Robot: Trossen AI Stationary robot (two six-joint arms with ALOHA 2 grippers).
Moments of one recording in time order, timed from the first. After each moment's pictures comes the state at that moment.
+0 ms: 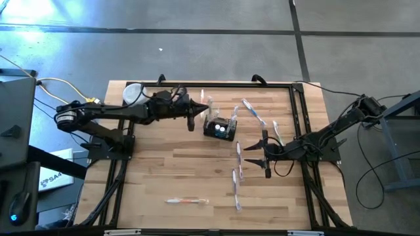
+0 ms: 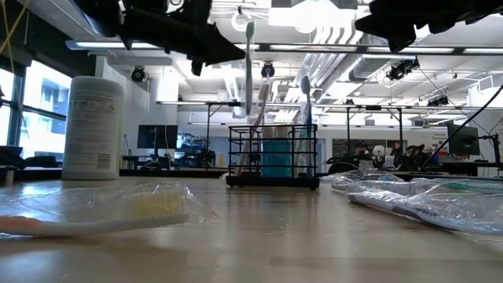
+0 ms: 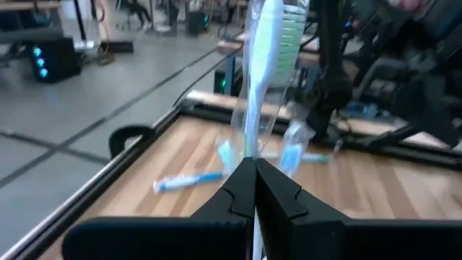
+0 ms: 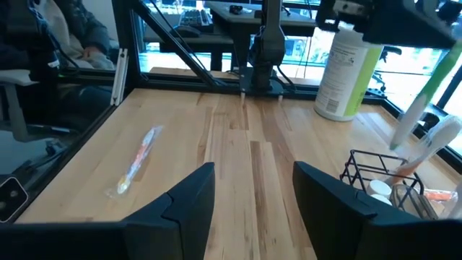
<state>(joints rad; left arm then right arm) 0.27 1.29 0.75 0.47 0.03 -0.08 0.48 1.01 0.44 0.36 0.46 0.05</state>
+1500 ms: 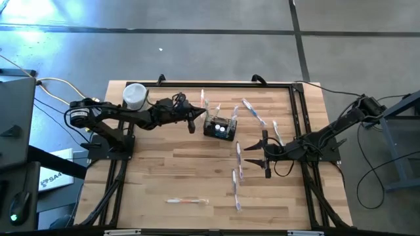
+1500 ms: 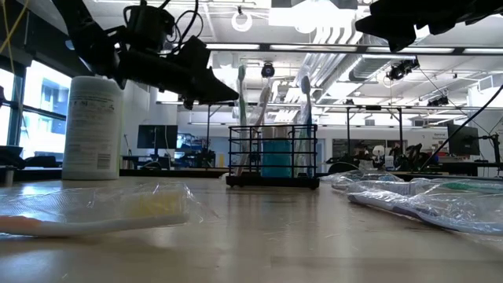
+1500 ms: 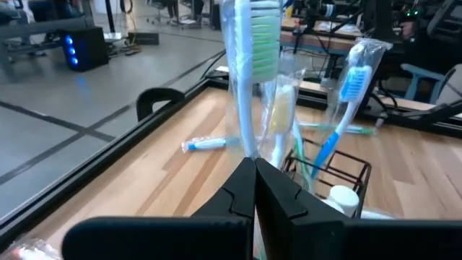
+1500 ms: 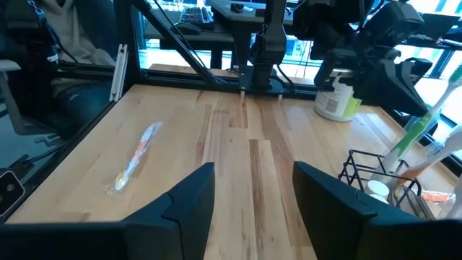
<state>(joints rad) 0.31 1.46 0.56 0.81 -0.01 -0.08 0.48 1.01 0.44 0.35 0.46 0.03</state>
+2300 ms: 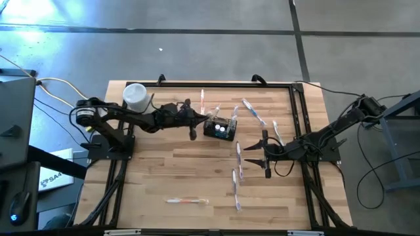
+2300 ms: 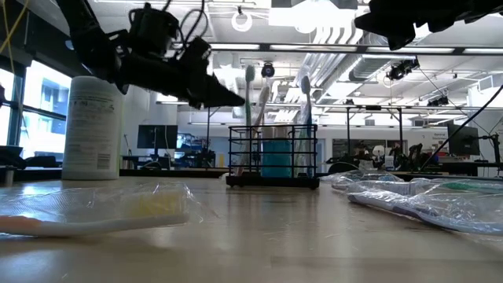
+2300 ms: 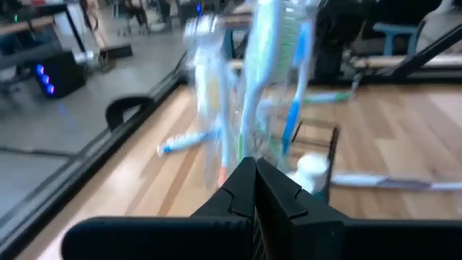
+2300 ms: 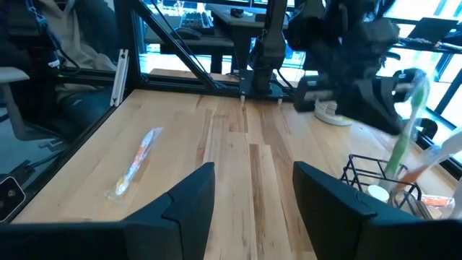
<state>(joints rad) 0.25 1.53 0.57 0.85 0.02 0.10 0.48 1.01 0.44 0.37 0.46 0.03</state>
